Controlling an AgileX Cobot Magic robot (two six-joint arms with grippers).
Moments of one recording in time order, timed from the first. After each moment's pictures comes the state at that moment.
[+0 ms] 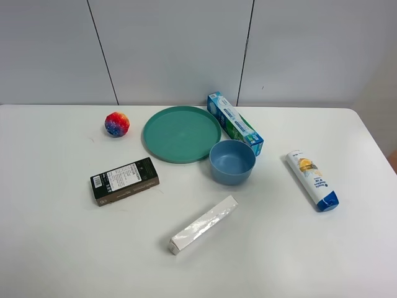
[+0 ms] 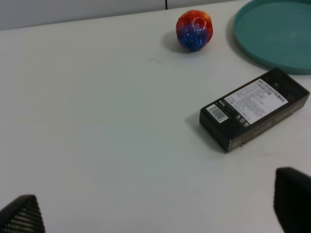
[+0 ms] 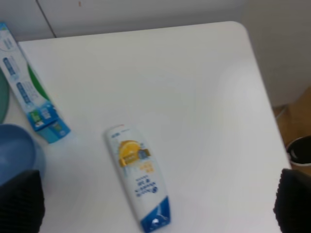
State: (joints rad) left arm 0.02 0.00 -0.51 -0.05 1.06 0.08; right arm -0.02 0.81 -1.04 -0.06 0.97 0.08
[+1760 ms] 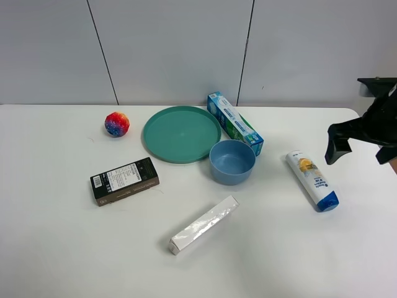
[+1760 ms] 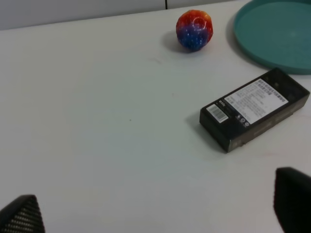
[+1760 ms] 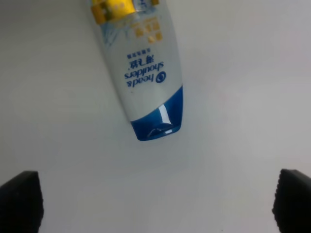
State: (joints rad) left arm 0.02 0.00 -0.51 -0.05 1.06 0.08; right arm -0.02 1.52 -1.08 0.01 1.06 -0.07
